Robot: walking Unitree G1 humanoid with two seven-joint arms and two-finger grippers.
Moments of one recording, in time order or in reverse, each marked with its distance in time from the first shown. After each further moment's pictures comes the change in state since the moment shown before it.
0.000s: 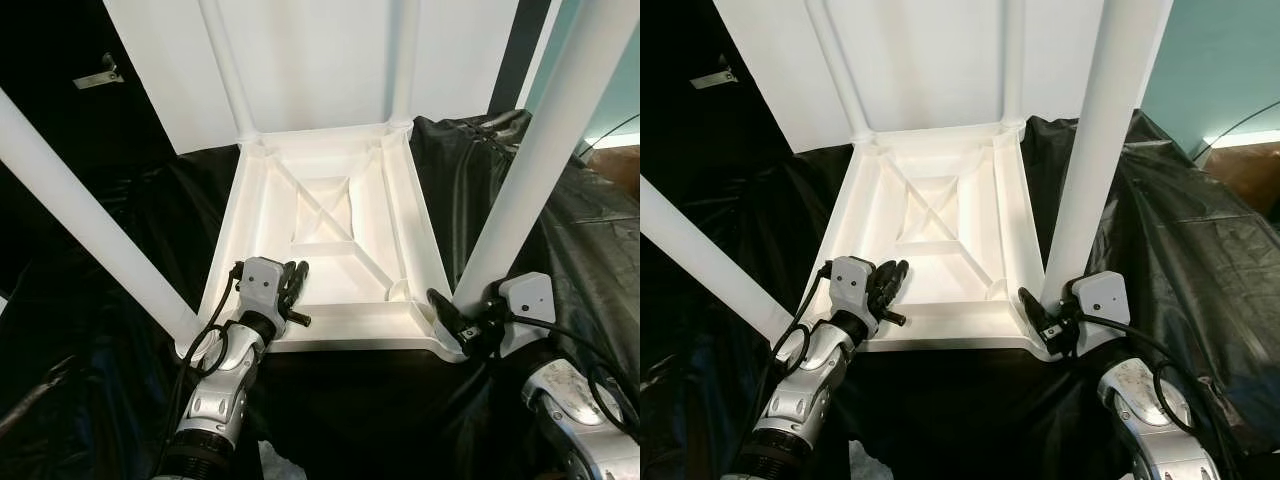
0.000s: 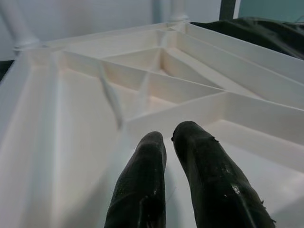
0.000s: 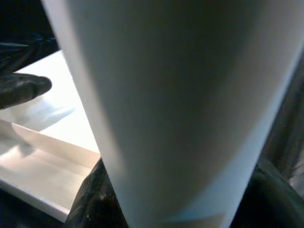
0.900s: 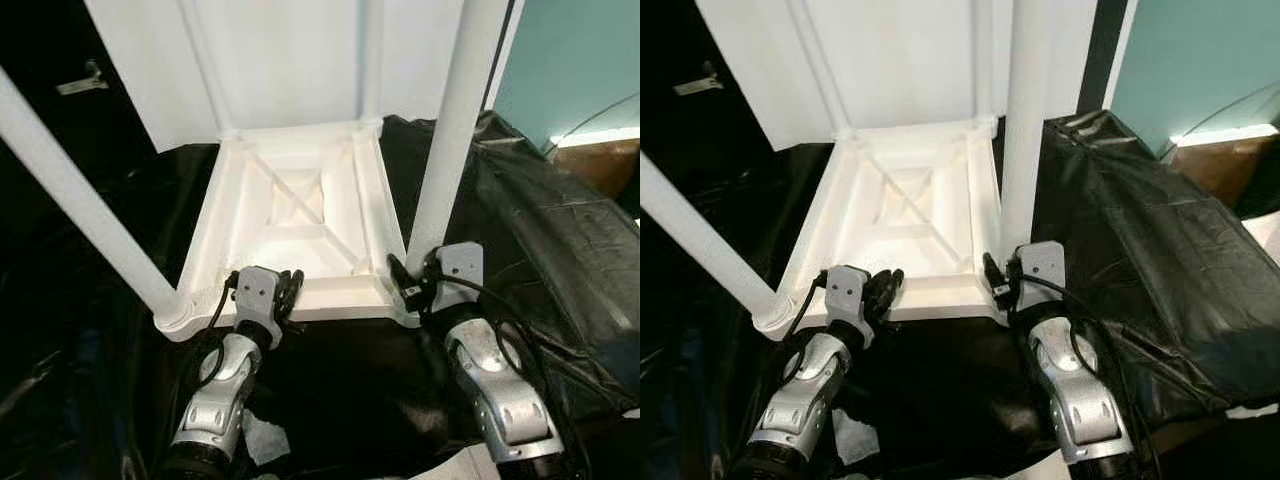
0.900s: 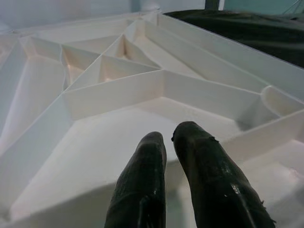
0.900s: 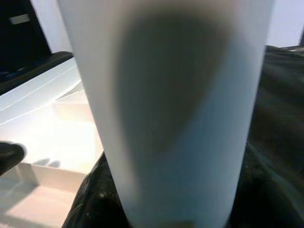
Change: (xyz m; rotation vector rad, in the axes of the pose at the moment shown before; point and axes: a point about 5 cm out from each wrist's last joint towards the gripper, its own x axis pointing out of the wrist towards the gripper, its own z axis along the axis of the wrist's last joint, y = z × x) left arm -0.007 0.001 -0.003 -0.008 0.024 0.024; right arm 0.071 0.036 0.010 0.099 -0.128 -0.091
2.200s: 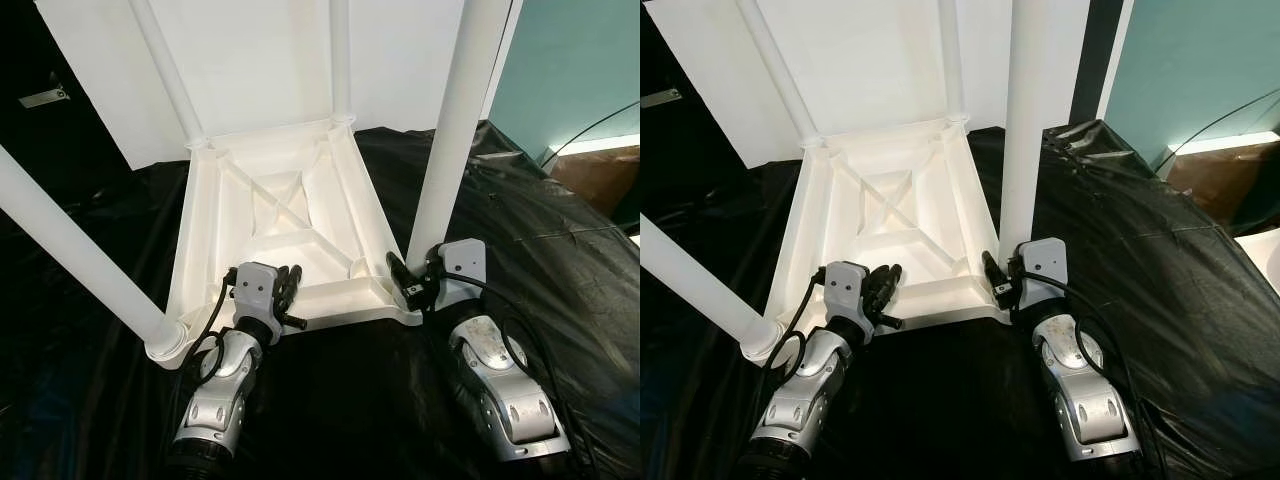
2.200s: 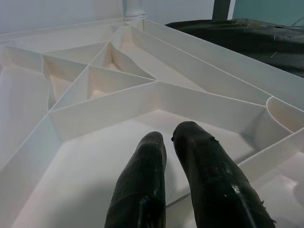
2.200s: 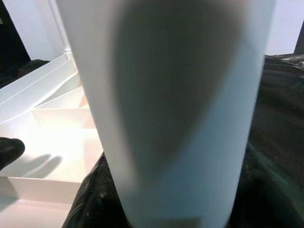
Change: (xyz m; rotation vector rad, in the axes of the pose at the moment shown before) left arm 0.000 0.002 0.000 -0.013 -0.004 0.021; right arm 0.007 0.000 -0.003 0.002 0.010 -0.020
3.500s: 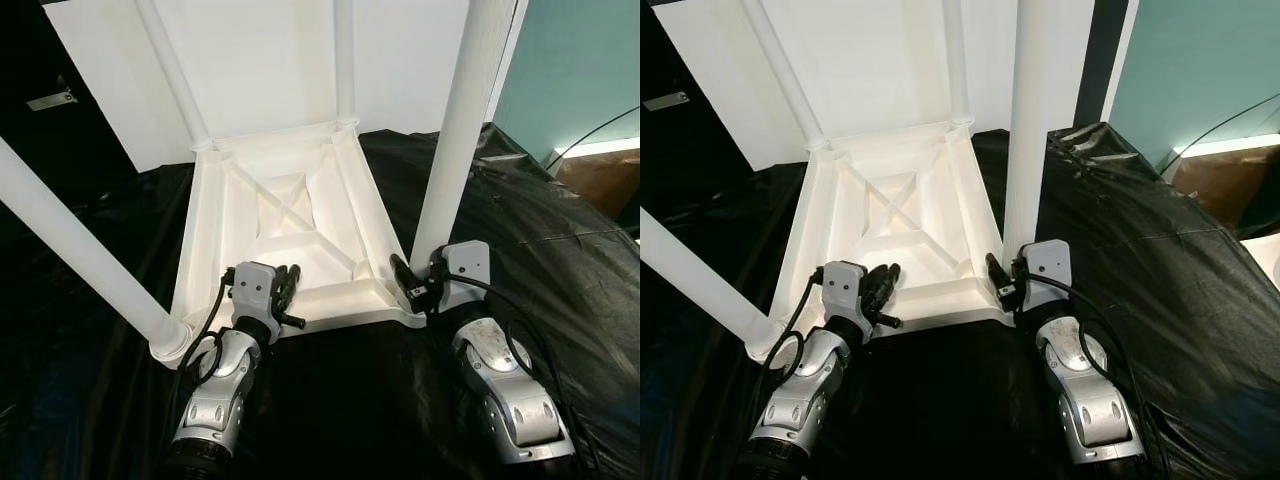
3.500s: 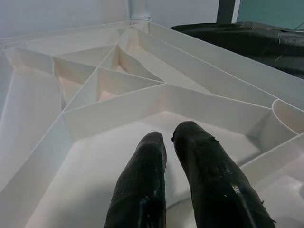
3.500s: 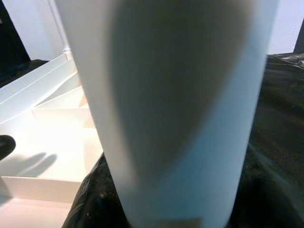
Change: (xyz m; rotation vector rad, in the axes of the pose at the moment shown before) left arm 0.000 0.002 0.000 -0.004 -0.003 0.009; right arm -0.003 -0.004 -0.001 0.000 0.013 -0.014
